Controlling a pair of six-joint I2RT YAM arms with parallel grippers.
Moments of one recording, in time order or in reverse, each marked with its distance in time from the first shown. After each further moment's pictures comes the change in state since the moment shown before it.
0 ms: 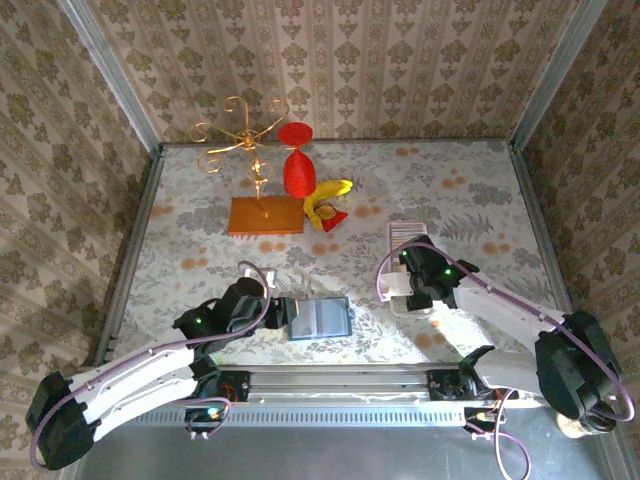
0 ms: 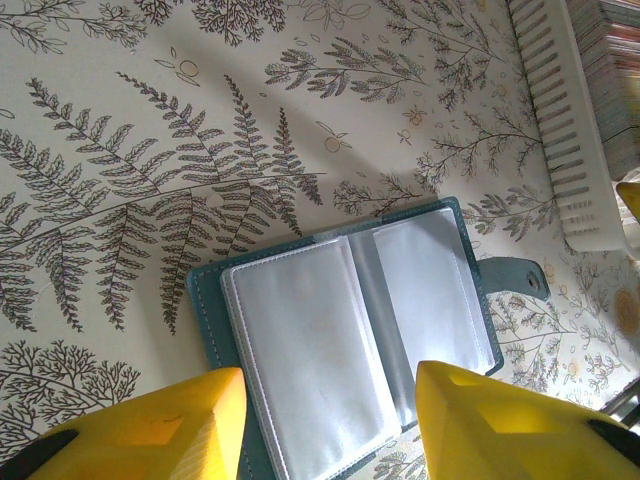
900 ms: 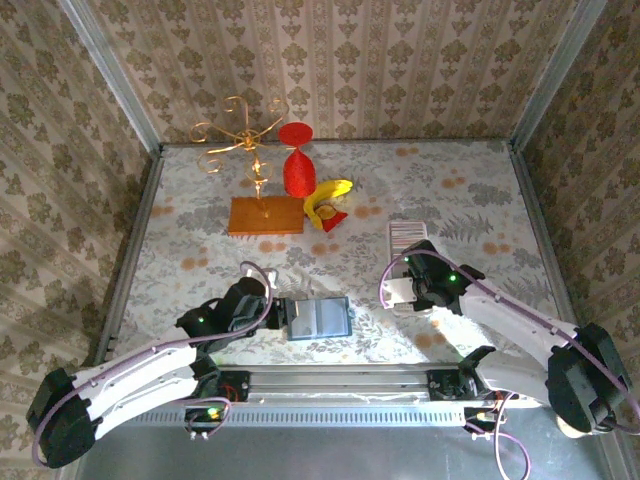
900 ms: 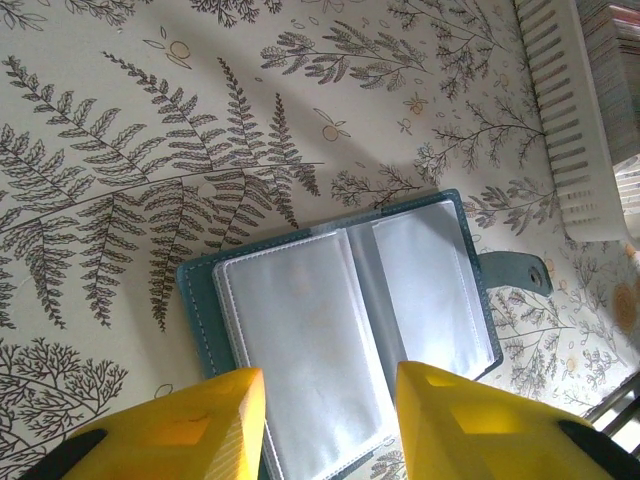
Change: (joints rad) left arm 0.004 0.028 -0.010 0.029 0.027 -0.010; right arm 0.024 -0.096 -0.013 -0.083 0.014 -0.014
